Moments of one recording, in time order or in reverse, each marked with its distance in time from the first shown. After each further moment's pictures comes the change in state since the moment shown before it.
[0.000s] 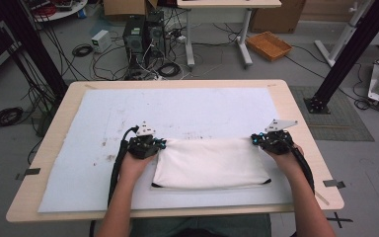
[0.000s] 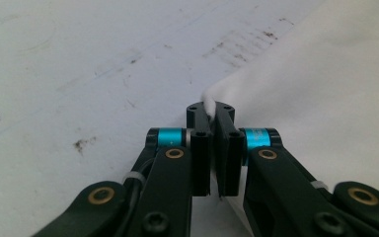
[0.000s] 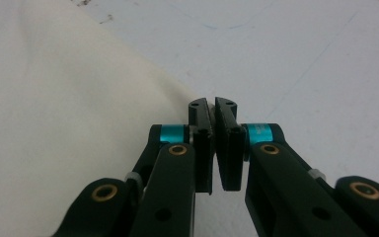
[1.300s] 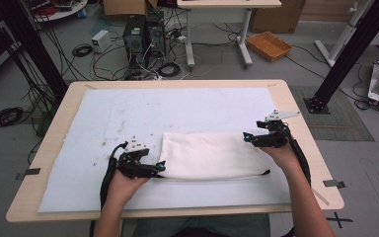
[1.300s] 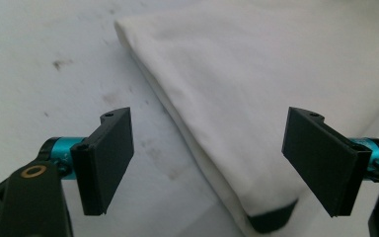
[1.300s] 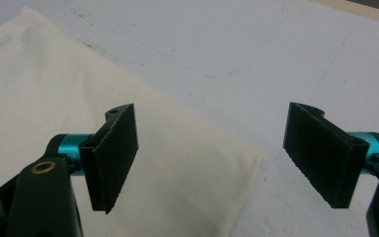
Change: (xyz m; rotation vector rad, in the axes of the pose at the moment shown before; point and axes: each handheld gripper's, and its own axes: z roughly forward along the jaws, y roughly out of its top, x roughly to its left) left arm -0.038 -0.037 -0.048 0.033 -0.008 -0.096; right arm 0.004 0.028 -0.004 -0.070 0.030 0.157
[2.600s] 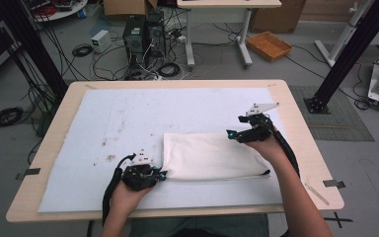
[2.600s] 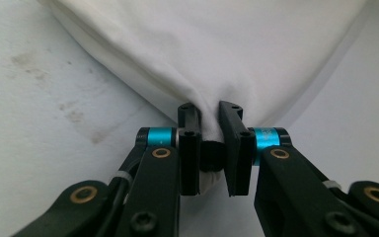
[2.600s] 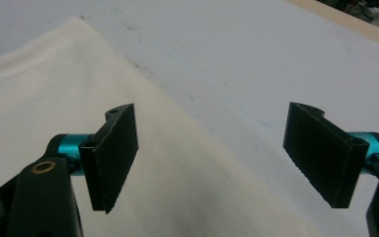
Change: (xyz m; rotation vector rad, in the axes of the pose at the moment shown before) left arm -0.015 -0.016 -0.003 0.005 -0.129 0.035; right arm 0.028 0.041 0.029 0.020 0.122 -0.103
